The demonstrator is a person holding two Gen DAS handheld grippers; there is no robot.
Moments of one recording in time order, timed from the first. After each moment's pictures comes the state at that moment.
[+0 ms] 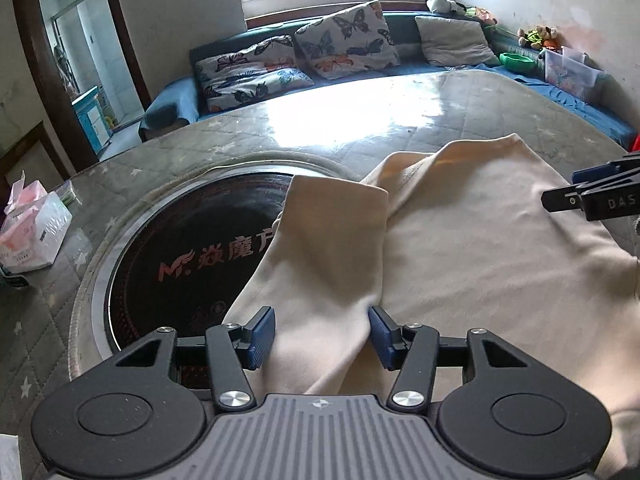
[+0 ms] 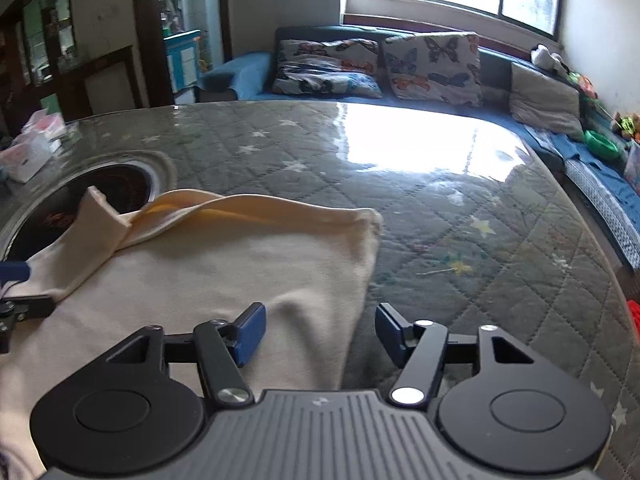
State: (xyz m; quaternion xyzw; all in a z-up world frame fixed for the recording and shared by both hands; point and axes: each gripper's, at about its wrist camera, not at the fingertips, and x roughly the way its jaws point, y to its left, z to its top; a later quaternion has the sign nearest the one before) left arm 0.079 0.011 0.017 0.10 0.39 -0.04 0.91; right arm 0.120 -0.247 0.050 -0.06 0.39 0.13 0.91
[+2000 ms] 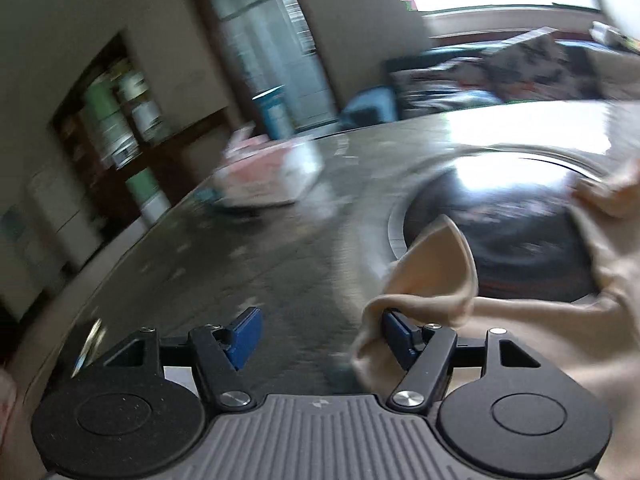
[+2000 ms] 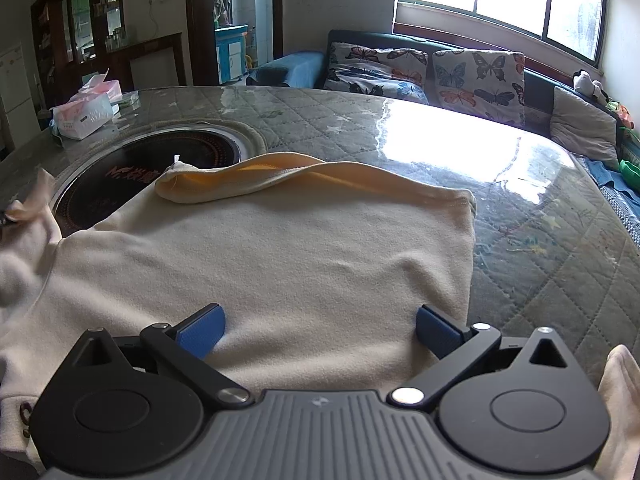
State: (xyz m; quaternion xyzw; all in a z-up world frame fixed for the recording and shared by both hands) left arm 0.019 0.146 0.009 0.09 0.32 0.27 0.90; right arm 0.075 -0.199 0.033 -0.08 0.37 0.18 0.91
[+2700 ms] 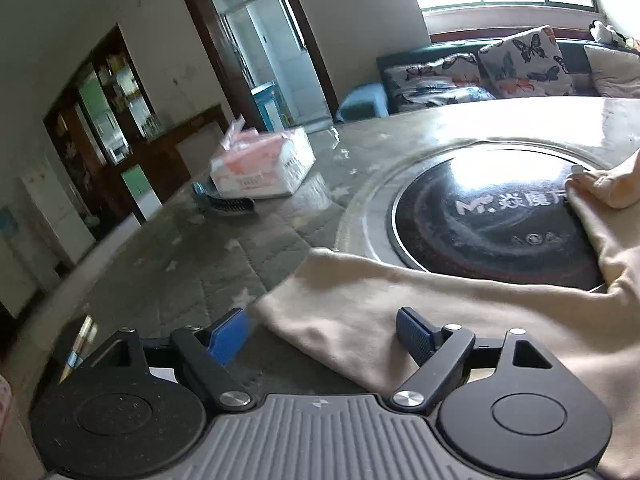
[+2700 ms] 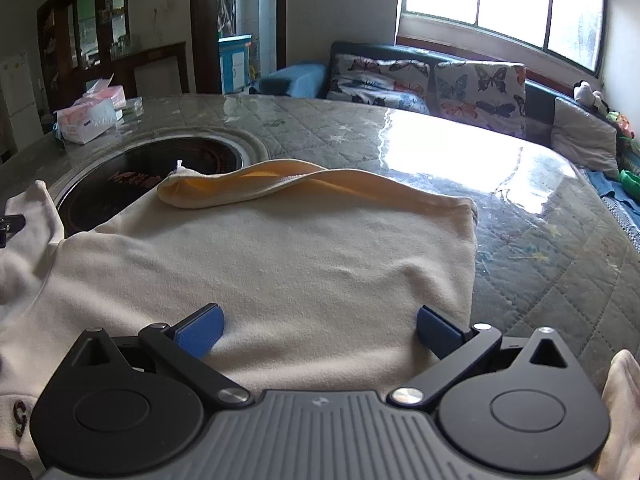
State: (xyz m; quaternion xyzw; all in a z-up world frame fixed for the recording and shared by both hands) left arm 0.017 0.137 0.003 0.10 0.33 0.24 0.91; right arm 0.075 -0.198 0.030 -0.09 0.36 0.19 0.91
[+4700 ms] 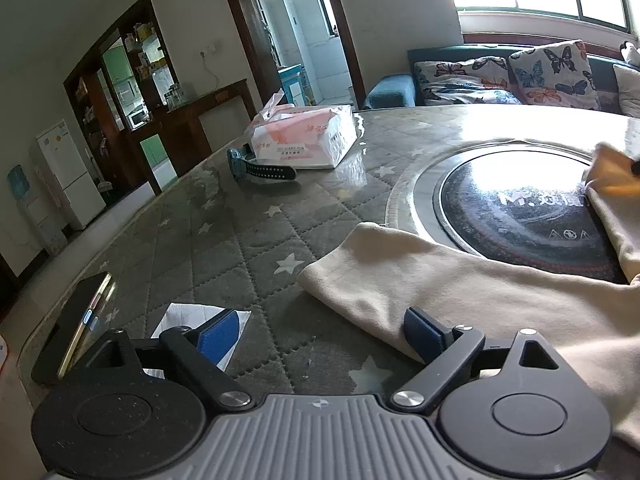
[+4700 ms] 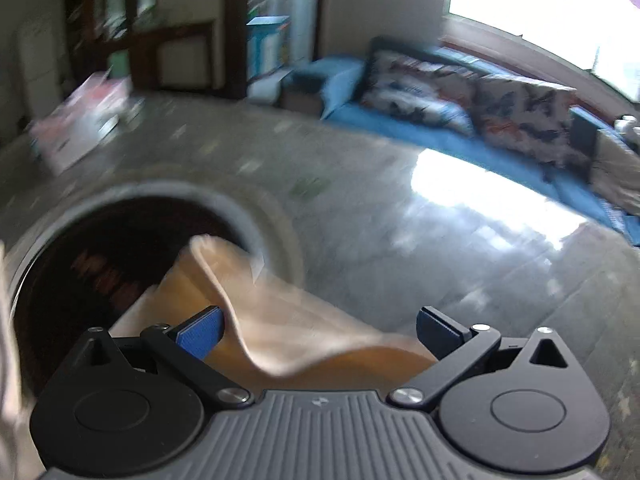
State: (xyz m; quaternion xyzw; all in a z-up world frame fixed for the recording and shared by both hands) left arm -0.006 0.170 0.005 0.05 0.34 0.26 0.90; right arm 0.211 -0.096 0.049 -0.13 0.36 0.22 0.90
